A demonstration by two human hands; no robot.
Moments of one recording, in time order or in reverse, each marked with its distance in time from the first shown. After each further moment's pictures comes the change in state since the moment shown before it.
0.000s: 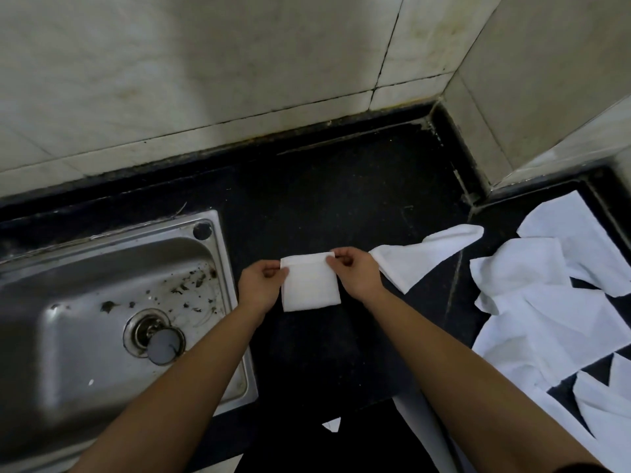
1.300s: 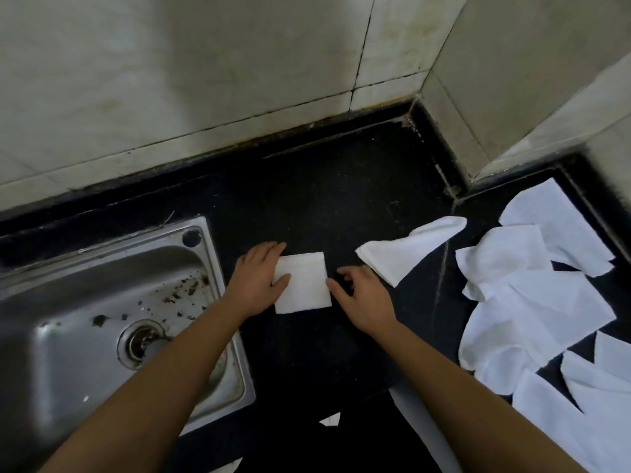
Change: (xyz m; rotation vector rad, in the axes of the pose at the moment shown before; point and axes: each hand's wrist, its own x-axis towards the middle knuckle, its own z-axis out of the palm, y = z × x) left_hand 0.007 0.016 -0.021 0.911 -0.273 0.717; right_hand -0.054 0.028 -0.020 -0.429 0.069 -0.198
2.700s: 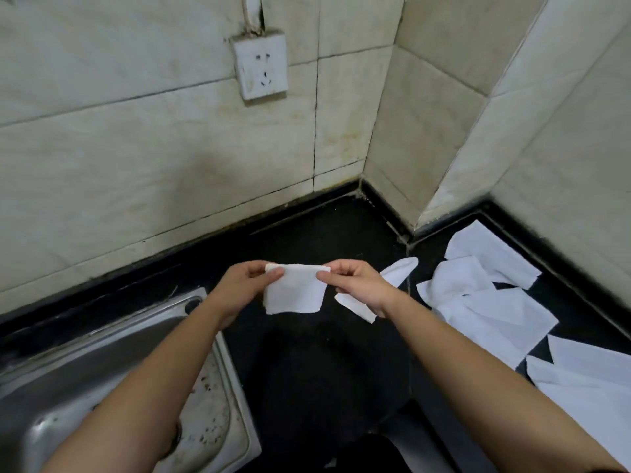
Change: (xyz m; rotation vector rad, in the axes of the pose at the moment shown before) left_hand -0.015 0.065 -0.130 -0.962 -0.010 -0.073; right_hand -0.011 -0.077 -0.127 0.763 -0.189 0.034
